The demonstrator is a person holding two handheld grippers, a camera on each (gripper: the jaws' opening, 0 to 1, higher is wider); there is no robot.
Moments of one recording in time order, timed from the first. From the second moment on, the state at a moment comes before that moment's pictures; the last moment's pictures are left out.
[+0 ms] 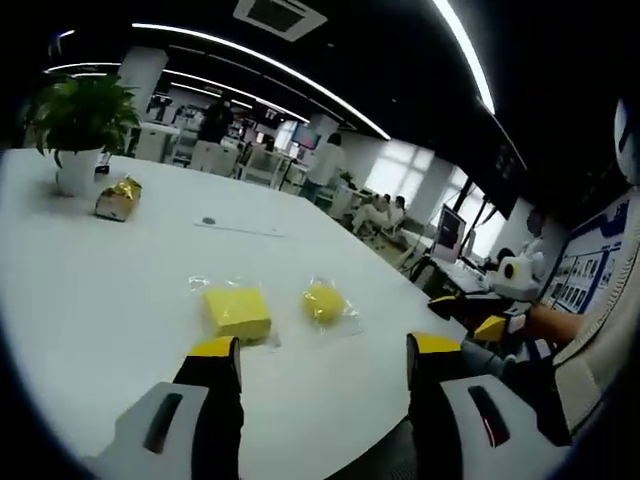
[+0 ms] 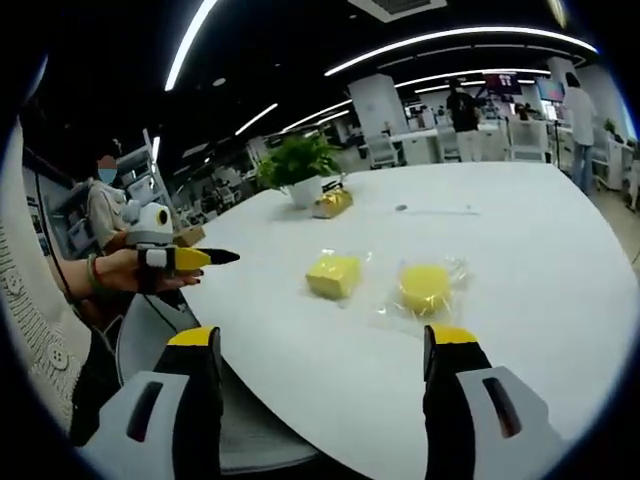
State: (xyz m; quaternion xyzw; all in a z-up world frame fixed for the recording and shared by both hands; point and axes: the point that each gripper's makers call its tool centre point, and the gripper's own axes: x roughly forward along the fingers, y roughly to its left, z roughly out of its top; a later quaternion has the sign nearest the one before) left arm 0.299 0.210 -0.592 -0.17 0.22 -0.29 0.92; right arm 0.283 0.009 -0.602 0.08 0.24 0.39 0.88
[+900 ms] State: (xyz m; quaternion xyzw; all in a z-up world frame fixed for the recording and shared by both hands) left arm 0.293 0.232 -0.585 -0.14 0.20 -0.28 0.93; right arm 0.282 -0.009 -0.597 0.09 0.24 0.36 0.90
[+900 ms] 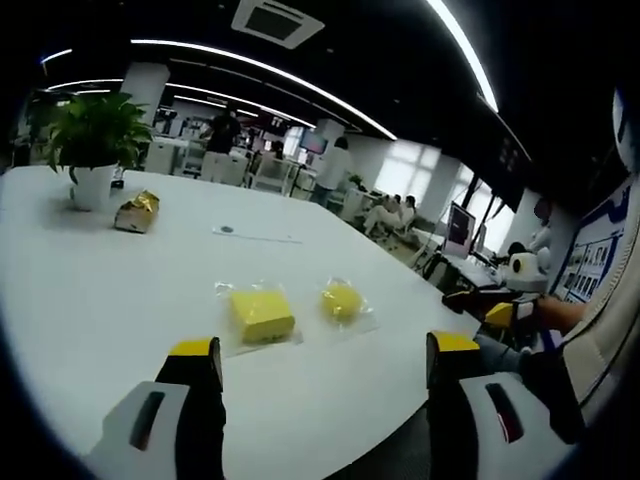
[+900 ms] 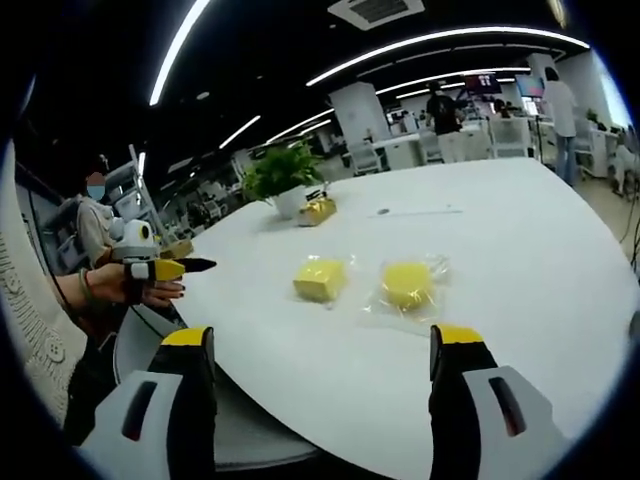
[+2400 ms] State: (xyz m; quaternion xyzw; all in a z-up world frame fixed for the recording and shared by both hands) left arm 0.281 0.230 -0.590 -0.15 0.22 -0.29 0.92; right arm 0.266 -0.004 -0.610 0.08 0.25 0.35 0.90
